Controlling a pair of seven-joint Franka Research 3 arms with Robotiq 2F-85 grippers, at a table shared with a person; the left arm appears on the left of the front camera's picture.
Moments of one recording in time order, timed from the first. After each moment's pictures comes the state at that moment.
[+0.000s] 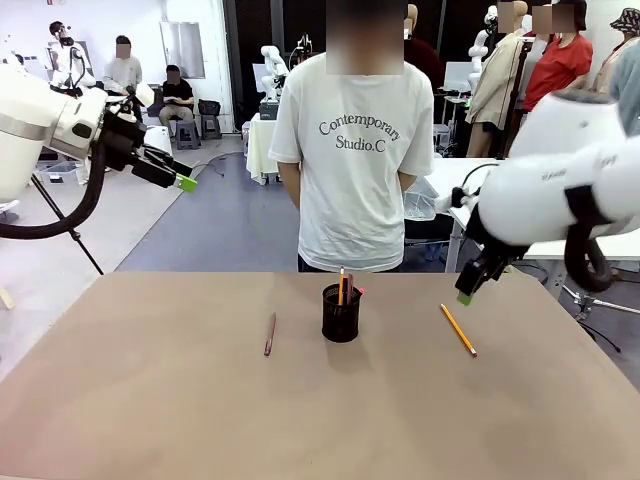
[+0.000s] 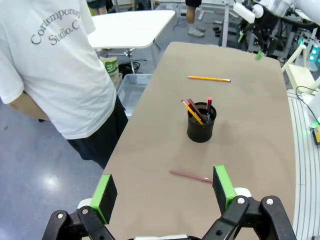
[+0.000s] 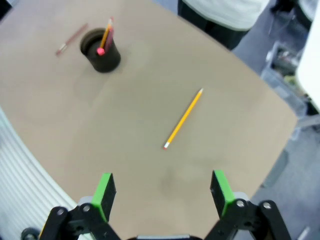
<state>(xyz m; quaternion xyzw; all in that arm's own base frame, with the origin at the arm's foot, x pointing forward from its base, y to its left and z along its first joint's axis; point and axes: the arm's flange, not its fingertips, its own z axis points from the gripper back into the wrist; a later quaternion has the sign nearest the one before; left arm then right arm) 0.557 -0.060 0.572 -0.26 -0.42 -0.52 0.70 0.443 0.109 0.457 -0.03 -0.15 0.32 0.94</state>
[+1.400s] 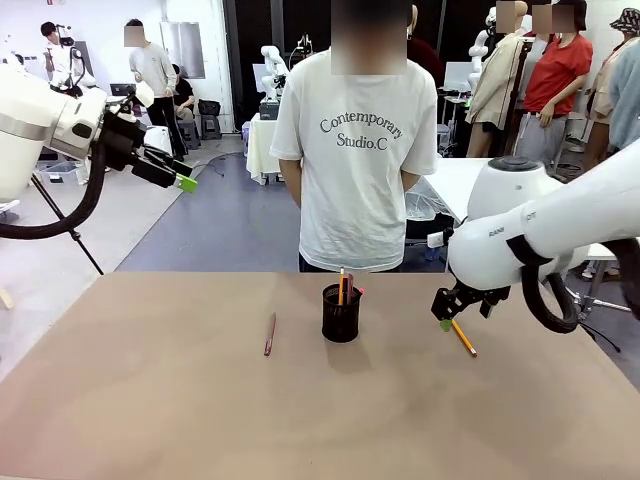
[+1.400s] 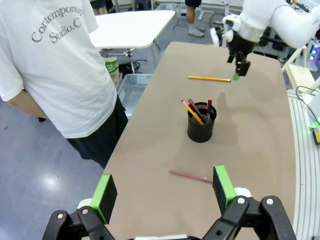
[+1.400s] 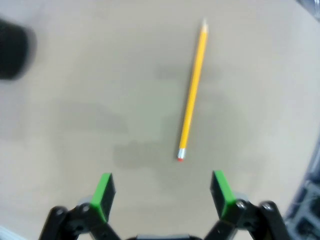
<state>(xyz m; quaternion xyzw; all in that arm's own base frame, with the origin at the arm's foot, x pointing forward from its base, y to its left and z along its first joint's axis) 0.558 -0.060 0.572 -0.26 -0.42 -0.52 0.70 0.512 0.110 0.355 -0.04 -0.08 0.11 0.99</state>
